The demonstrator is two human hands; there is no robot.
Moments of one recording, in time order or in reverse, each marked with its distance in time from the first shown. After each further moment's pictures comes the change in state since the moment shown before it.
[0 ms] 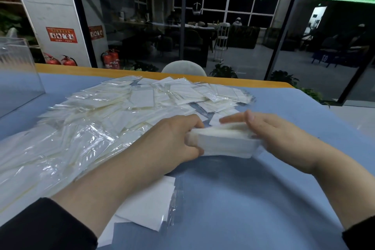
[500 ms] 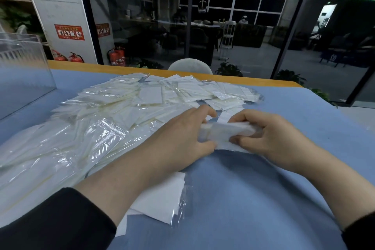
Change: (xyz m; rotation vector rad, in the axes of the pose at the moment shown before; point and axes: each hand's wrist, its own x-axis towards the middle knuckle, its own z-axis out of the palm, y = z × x) left_hand 0.000 0.000 0.002 0.017 0.006 0.073; right_hand 0.013 0.009 0.022 -0.220 0.197 -0.164
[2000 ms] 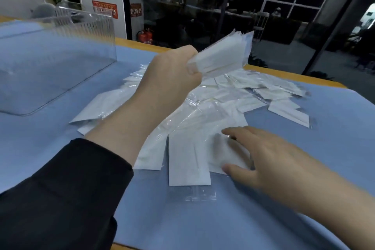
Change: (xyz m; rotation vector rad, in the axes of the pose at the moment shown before) left_hand -0.058 -0.064 -0.103 0.017 0.541 -0.173; right_hand -0.036 -0.129 0.094 -0.605 -0.297 -0.095
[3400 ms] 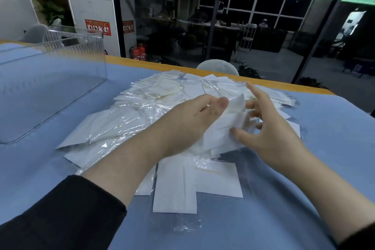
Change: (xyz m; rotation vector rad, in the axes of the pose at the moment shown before) left_hand -0.025 0.014 0.019 -0.339 -0.529 -0.035; right_hand 0.048 0.055 0.007 0.663 0.417 0.117
